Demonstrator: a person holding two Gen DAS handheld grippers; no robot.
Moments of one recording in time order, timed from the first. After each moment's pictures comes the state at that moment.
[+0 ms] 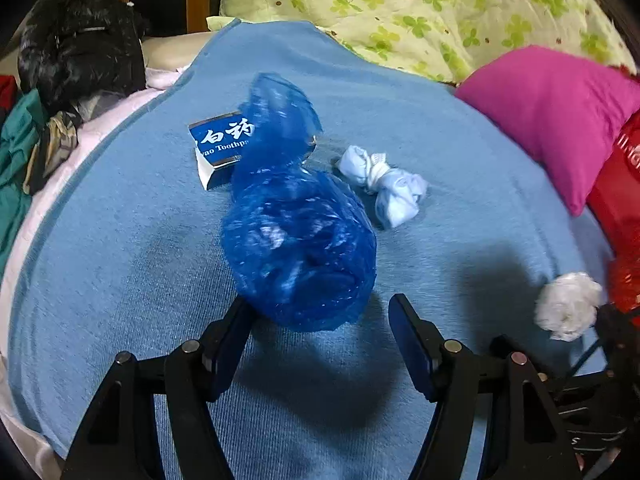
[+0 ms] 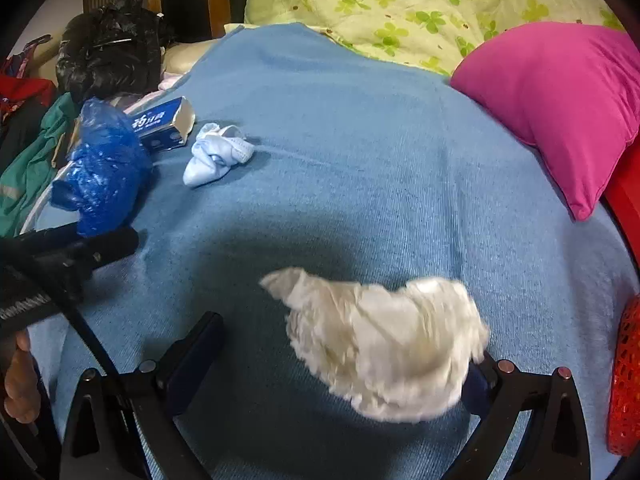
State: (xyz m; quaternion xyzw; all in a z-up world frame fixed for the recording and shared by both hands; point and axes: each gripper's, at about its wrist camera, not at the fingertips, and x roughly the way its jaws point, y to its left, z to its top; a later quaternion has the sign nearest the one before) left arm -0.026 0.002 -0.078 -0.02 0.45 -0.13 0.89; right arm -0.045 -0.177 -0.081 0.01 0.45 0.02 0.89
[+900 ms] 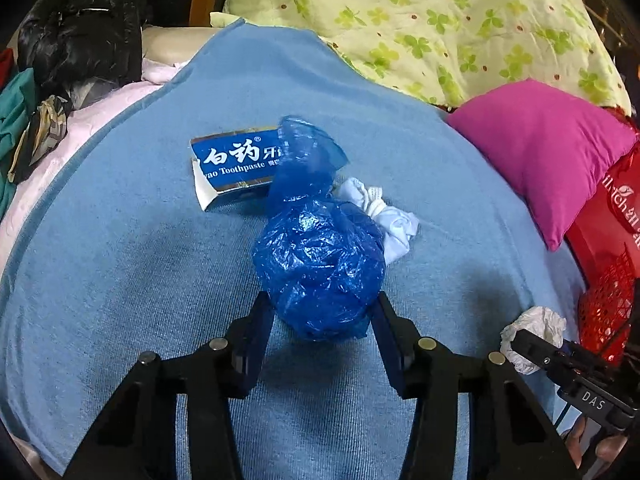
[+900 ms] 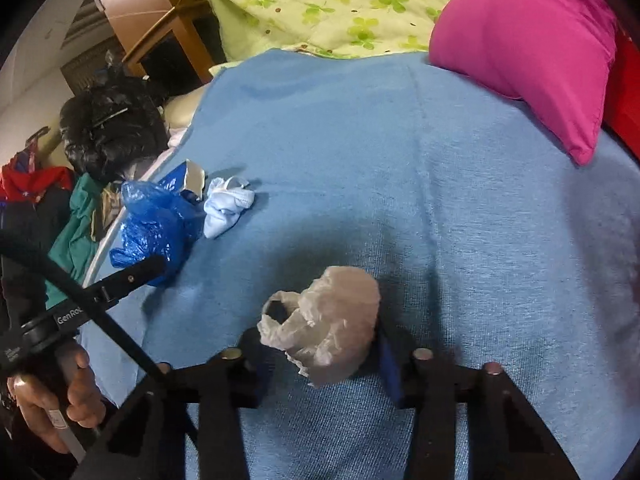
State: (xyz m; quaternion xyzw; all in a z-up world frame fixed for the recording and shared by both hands) left arm -0.008 0.017 -0.067 -0.07 0.44 -0.15 0.88; right arm -0.055 -0.217 -0.059 0.15 0.43 0.04 0.89
